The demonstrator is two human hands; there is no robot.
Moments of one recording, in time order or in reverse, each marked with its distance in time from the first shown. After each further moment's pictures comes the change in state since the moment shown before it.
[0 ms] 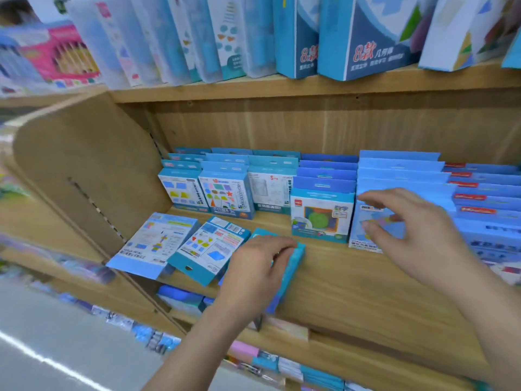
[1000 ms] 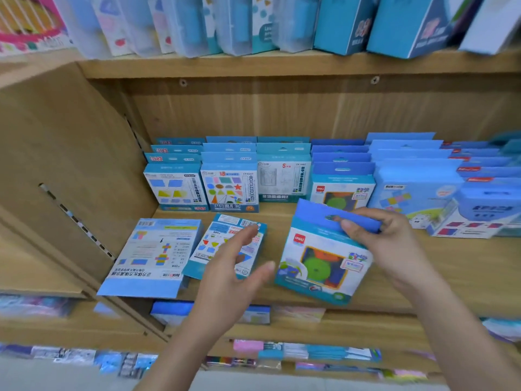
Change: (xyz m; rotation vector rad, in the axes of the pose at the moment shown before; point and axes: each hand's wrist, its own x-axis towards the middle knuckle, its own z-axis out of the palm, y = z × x) left_hand -0.032 -0.107 -0.071 -0.510 -0.195 -0.252; right_hand -0.004 -0.089 0.098 0.629 0.147 0.523
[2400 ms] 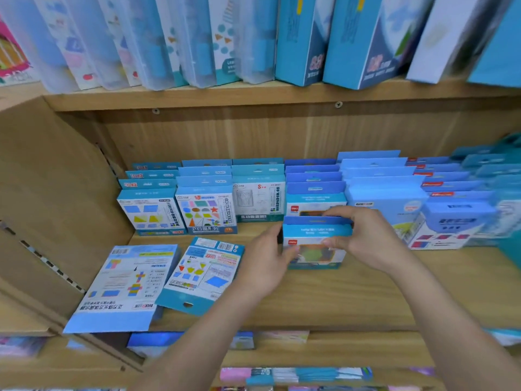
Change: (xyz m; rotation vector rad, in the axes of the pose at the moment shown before) left_hand 0.082 0.031 0.079 0.236 -0.151 0.062; right_hand 0.040 -0.007 -0.037 -0.691 -0.091 -0.047
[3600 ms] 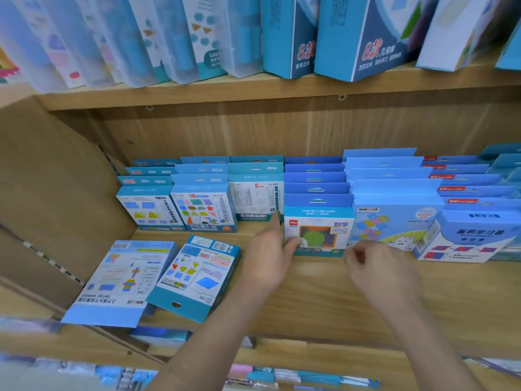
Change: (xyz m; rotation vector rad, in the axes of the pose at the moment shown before) left_hand 0.030 0.012 0.030 0.183 0.090 -0.143; right_hand -0.015 0.043 0.019 -0.377 0.098 0.263
